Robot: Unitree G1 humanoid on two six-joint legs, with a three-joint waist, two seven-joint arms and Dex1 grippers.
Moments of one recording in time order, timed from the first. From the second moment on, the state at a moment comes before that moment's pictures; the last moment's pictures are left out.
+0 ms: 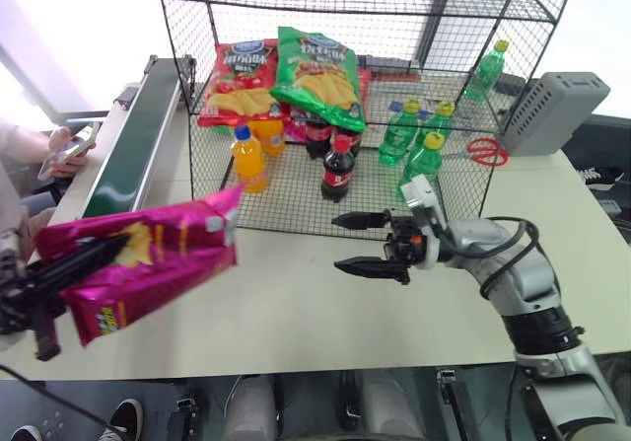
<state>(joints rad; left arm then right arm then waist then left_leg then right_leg) 0.46 0.90 0.73 -0.55 -1.33 0.41 -0.97 -0.43 -0.58 0.11 -0.13 0.69 0.61 1.26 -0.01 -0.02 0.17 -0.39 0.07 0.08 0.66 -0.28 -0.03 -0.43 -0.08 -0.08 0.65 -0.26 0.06</state>
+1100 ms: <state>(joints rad) -0.20 0.68 0.31 -0.42 -1.55 0.74 -0.81 -0.42 -0.52 0.06 -0.05 0.69 0.63 1.18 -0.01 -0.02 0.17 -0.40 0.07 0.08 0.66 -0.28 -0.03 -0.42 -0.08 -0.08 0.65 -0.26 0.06</state>
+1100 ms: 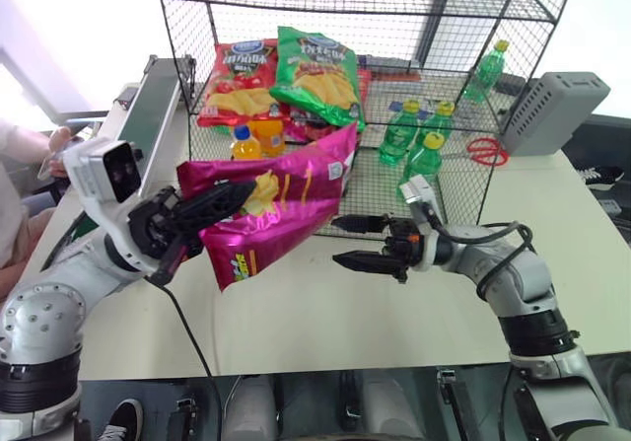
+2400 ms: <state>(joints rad) -0.27 0.60 0.31 -0.36 -1.41 0.75 -0.84 -0.42 -0.54 0.03 -0.20 0.99 0.97 1.16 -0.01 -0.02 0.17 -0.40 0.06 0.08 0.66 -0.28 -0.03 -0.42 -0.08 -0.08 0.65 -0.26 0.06</state>
